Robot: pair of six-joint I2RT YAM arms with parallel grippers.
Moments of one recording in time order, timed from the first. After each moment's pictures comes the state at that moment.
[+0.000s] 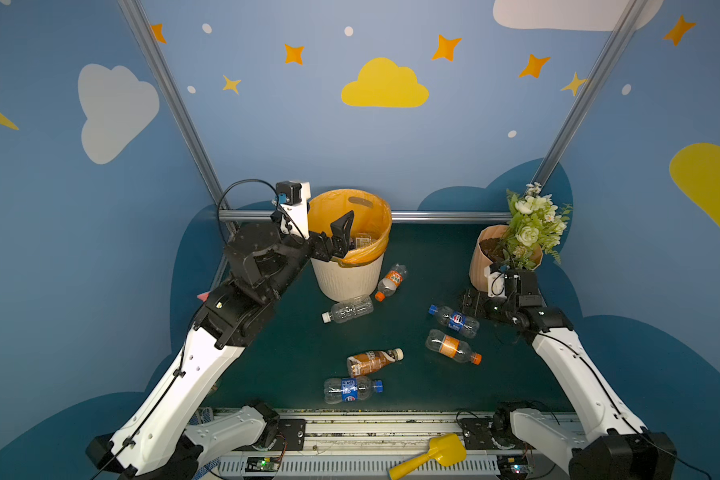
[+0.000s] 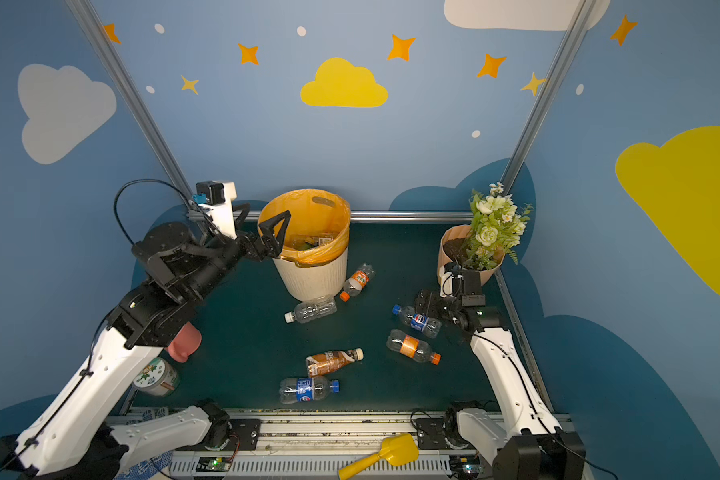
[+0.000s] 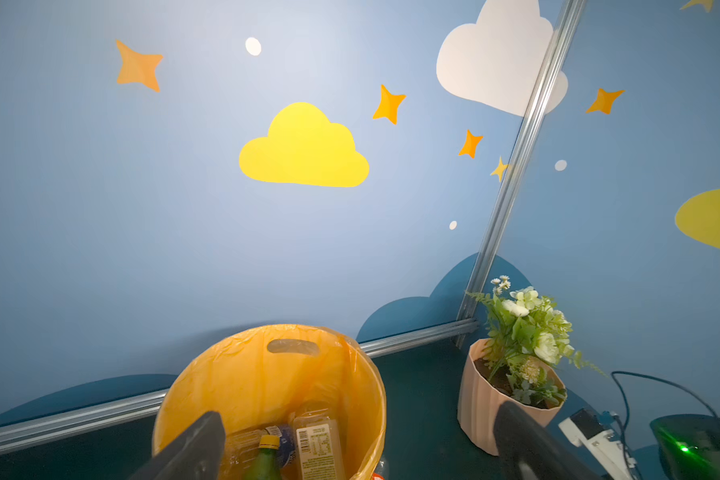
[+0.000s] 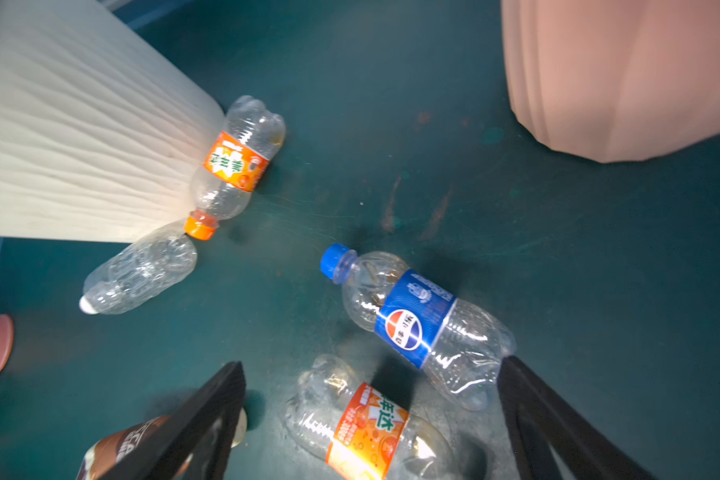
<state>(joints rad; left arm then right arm) -0.60 1.06 1.44 -0.34 -0.21 -0.15 0.14 1.03 0.85 -0.65 -0.24 0.26</state>
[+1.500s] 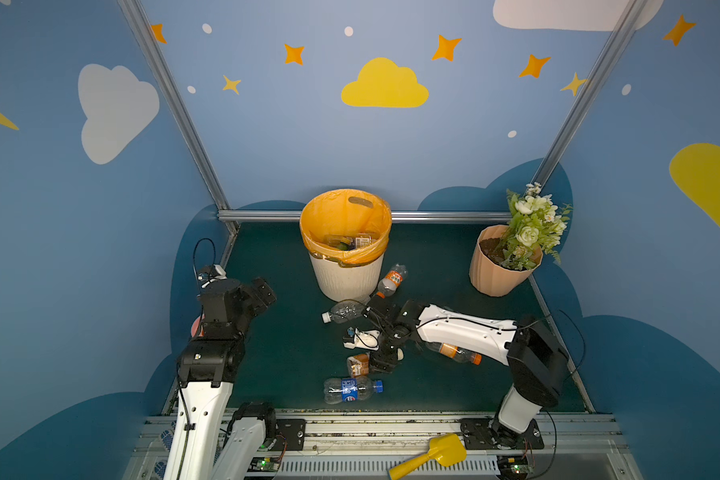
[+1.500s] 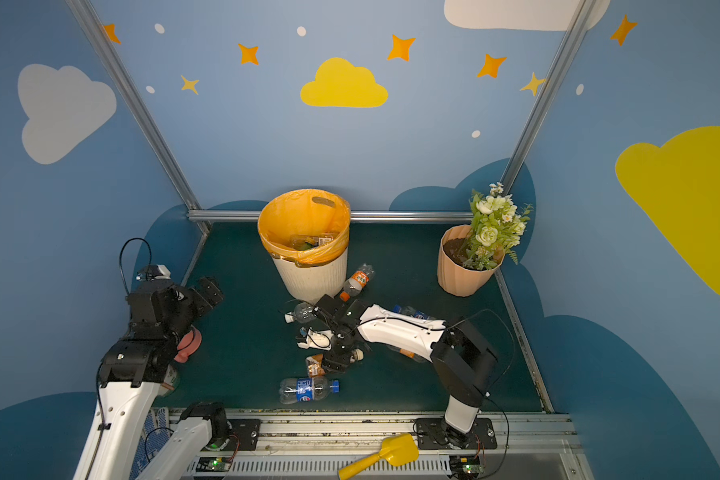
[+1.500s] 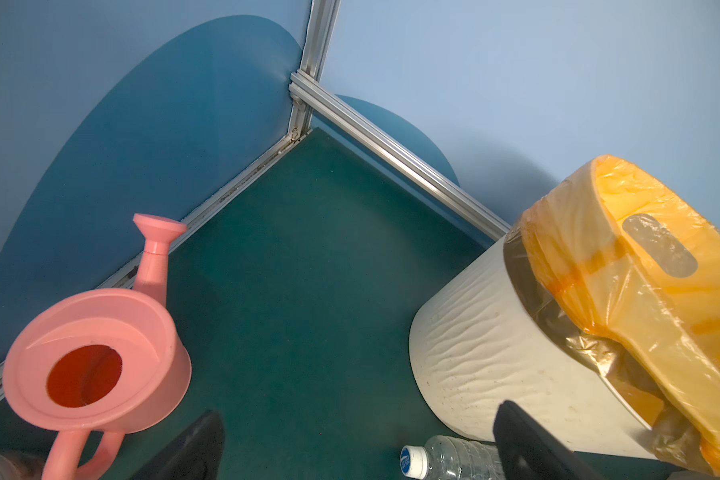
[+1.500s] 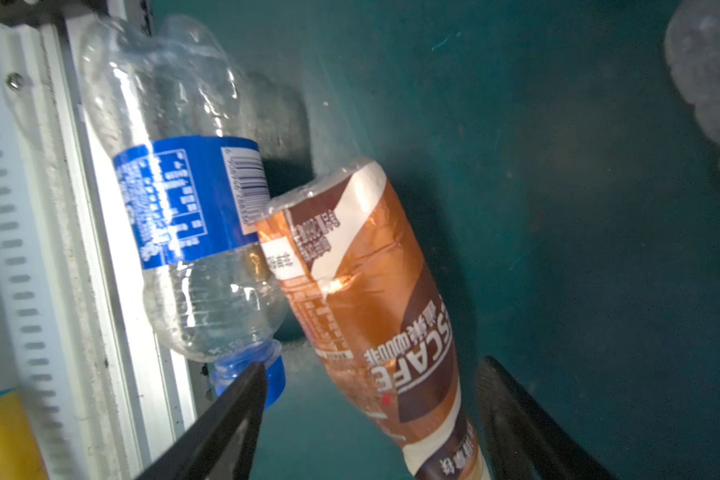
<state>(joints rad) 0.02 0.74 0.96 -0.74 -0.18 -0.57 1.04 1.75 1.23 -0.77 -0.24 -0.43</state>
